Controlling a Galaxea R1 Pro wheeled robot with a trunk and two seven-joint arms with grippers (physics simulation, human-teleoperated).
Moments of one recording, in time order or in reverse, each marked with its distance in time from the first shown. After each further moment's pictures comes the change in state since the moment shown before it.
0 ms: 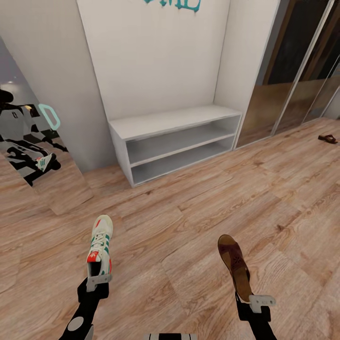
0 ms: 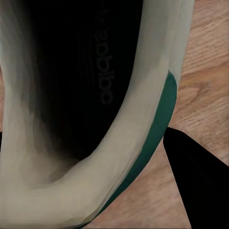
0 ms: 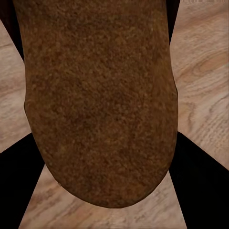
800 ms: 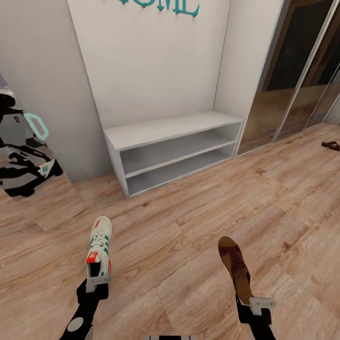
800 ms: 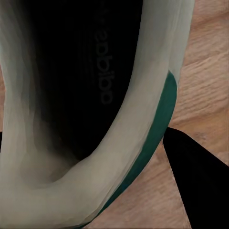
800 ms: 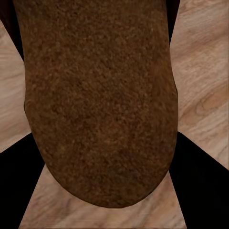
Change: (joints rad) left arm 0.000 0.000 0.003 0.007 0.008 0.001 0.005; right arm 0.000 0.001 -0.001 0.018 -0.004 0.001 0.000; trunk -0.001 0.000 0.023
